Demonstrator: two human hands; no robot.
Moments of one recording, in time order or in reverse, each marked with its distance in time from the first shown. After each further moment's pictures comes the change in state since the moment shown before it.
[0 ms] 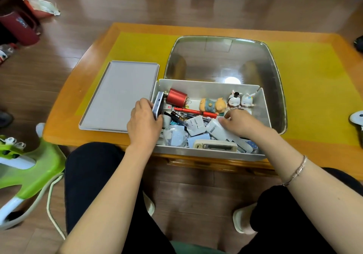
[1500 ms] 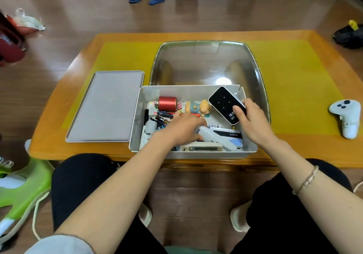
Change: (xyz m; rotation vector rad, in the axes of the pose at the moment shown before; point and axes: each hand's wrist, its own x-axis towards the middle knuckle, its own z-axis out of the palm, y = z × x) left_hand 0.004 0.092 0.045 0.186 -0.691 0.759; right_hand -0.030 0.066 -0.002 0.374 0.499 -0.143
